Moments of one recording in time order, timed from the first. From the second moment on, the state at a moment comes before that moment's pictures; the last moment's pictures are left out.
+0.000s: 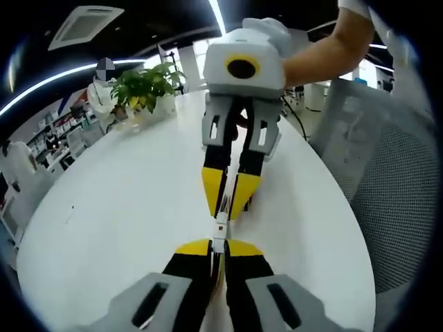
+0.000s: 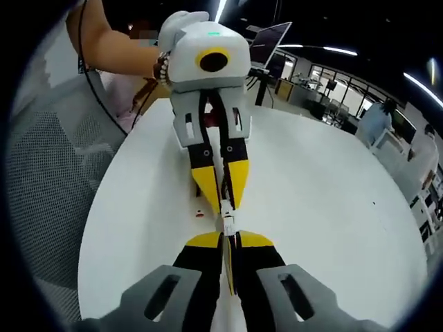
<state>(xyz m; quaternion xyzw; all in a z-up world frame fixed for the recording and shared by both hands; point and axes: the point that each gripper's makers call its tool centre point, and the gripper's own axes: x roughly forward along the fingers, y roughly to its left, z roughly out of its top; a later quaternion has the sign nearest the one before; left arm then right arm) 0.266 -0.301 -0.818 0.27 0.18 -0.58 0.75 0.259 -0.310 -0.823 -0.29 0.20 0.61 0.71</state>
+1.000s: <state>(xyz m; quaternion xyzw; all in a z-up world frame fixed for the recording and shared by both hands) 0.274 -0.309 -0.843 0.27 0.21 -0.60 0.72 0.269 -0.311 -0.852 -0.31 0.26 0.62 0.67</state>
